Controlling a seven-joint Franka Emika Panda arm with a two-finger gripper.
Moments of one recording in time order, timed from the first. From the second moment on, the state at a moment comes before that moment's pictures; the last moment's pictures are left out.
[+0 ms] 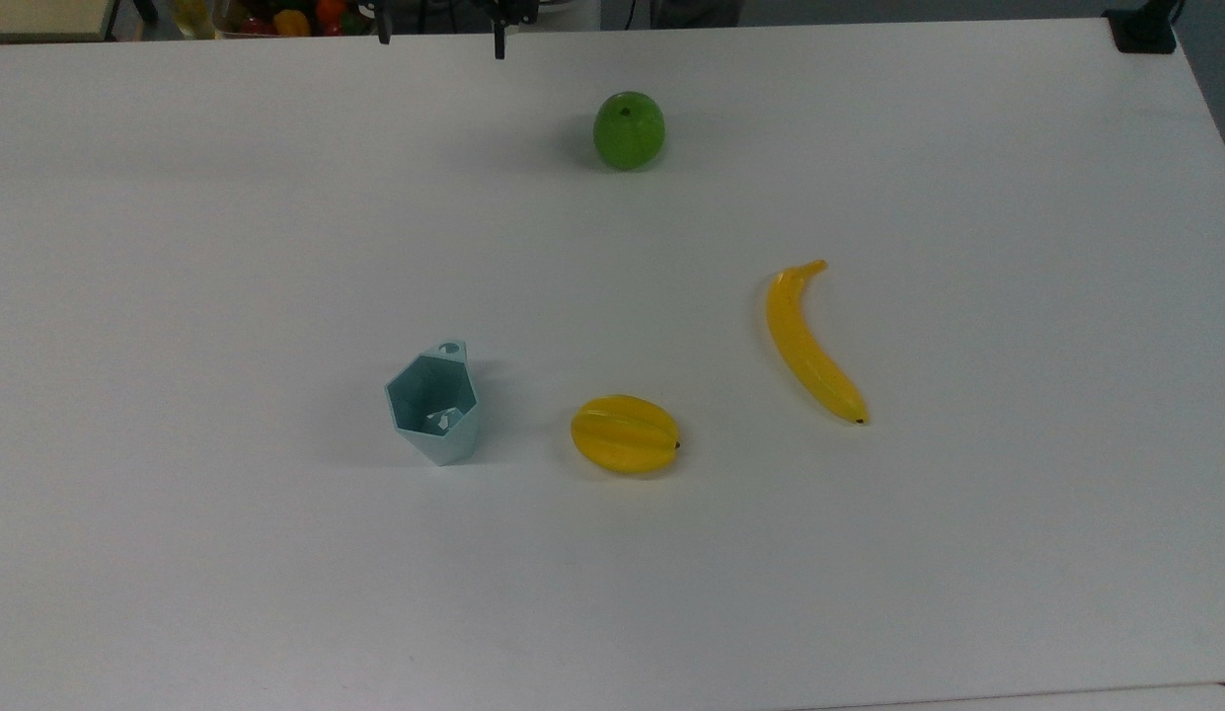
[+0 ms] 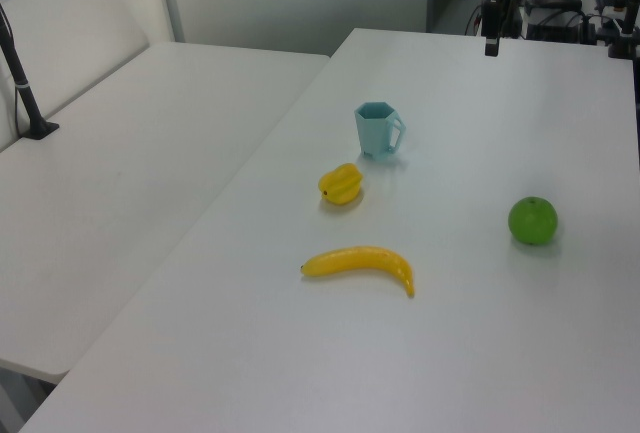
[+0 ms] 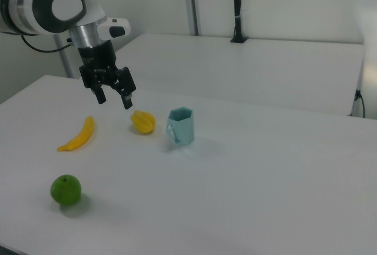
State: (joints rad) arm 0.03 -0.05 0.00 -1.76 -0.10 1.72 0.05
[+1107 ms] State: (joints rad) arm 0.03 0.17 -0.01 -1.76 -0.09 2.07 0.11
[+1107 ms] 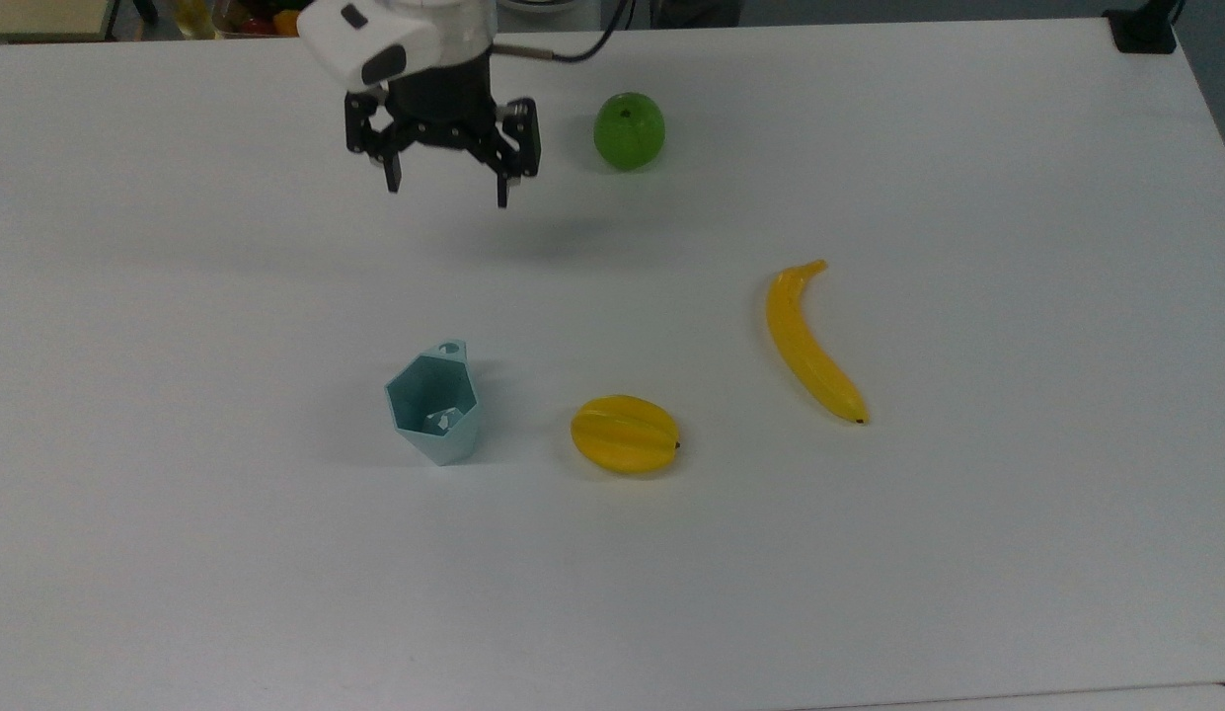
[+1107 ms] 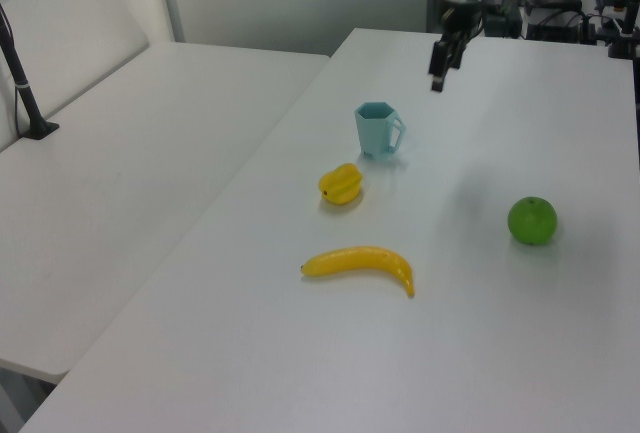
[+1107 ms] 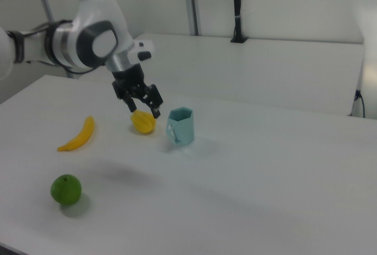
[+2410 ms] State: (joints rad) arm 0.03 0.46 -0.01 -1.74 -0.13 2.52 0.21
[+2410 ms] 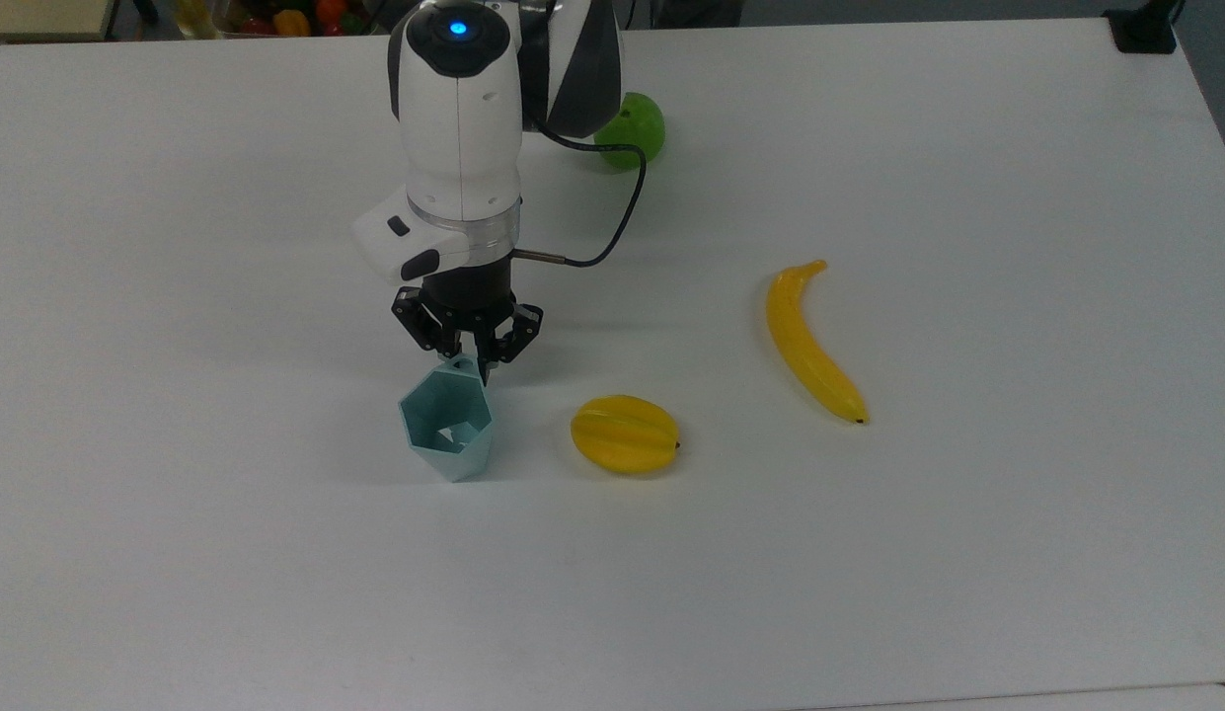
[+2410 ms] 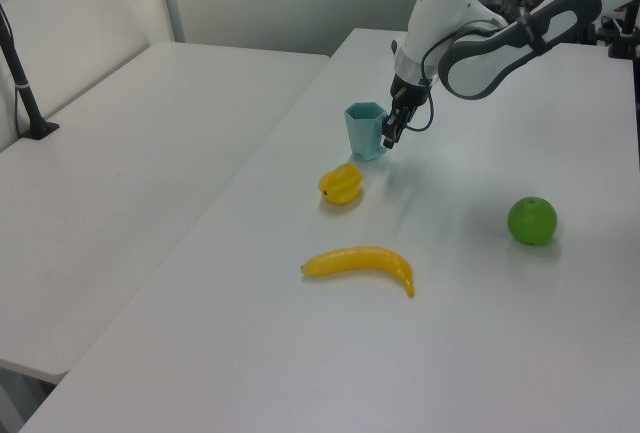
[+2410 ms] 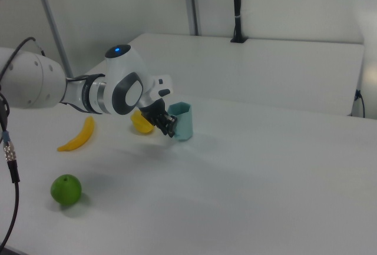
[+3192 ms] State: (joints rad) arm 0.05 0.08 0.03 -2.16 -0.15 2.32 0.21
